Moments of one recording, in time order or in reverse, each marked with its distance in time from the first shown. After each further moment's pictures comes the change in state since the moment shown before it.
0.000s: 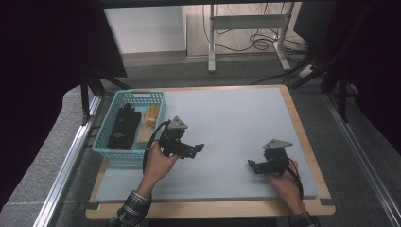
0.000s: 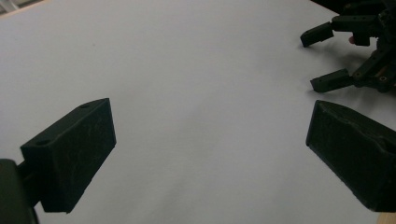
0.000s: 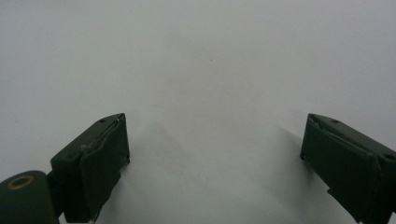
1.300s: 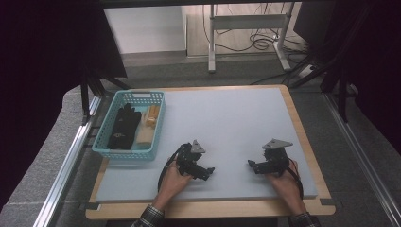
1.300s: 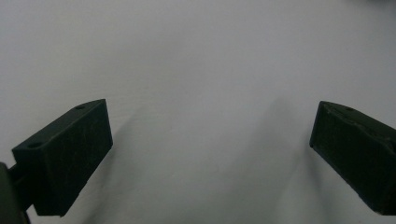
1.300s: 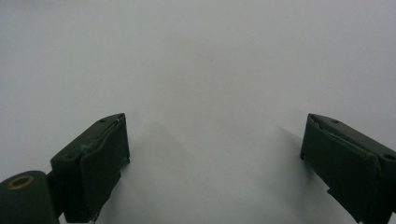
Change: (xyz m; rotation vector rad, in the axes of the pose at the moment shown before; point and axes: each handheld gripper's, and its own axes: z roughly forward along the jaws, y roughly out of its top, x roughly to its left) left arm -0.030 -0.057 0.076 0.160 0.001 0.081; right arm 0.000 0.000 0.000 0.000 0.002 0.001
